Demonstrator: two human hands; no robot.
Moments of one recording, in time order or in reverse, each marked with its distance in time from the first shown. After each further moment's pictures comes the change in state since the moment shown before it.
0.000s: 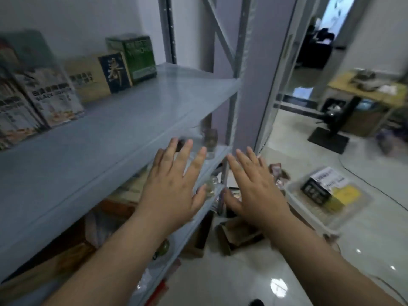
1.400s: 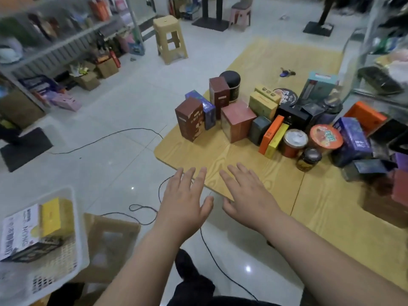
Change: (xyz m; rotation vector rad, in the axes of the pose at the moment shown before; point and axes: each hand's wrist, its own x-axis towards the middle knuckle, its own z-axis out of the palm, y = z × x) left_hand -0.022 0.829 0.115 -0.548 -0.432 1.362; right_hand -0.663 0.316 -0.235 -0.309 -0.113 1.582
